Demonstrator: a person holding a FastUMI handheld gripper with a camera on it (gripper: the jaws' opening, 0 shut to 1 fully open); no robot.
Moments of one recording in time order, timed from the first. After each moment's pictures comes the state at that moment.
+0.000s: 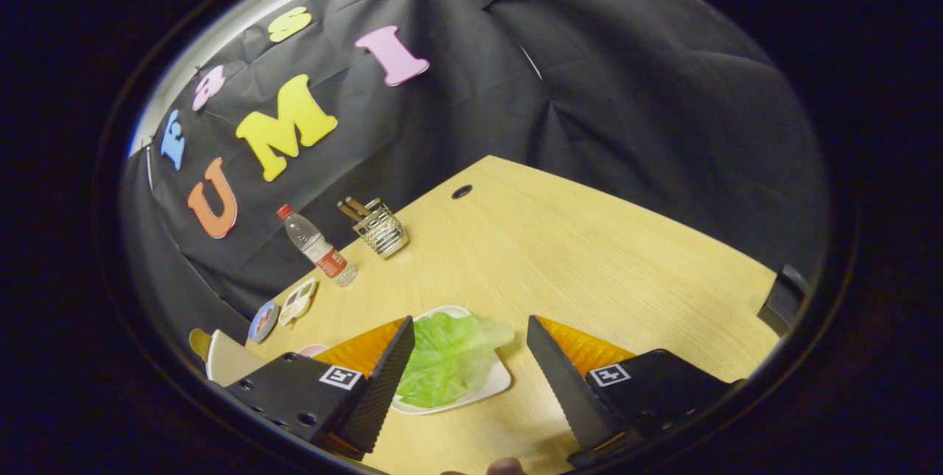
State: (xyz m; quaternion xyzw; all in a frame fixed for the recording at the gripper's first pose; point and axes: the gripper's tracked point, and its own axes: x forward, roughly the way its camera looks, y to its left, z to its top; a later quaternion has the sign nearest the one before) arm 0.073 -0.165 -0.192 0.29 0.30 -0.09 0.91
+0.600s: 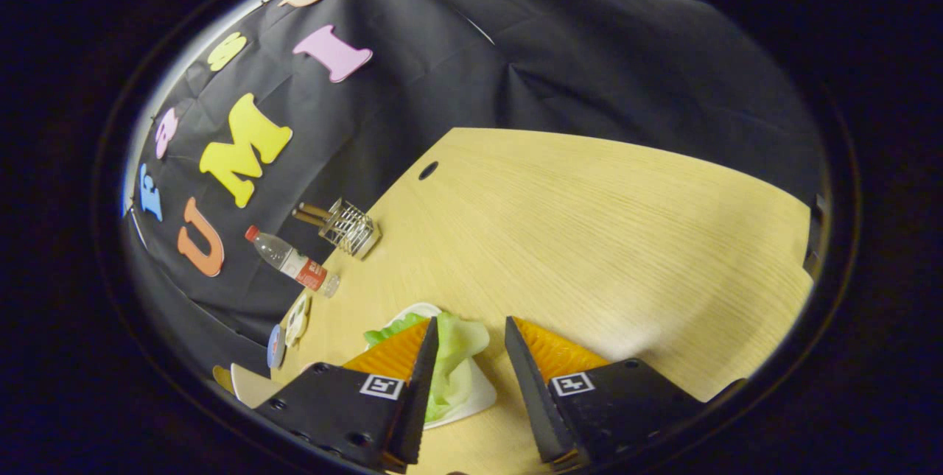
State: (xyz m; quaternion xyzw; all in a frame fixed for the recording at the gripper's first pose) arm 0.089 -0.179 -0.232 0.37 0.32 -0.11 0.86
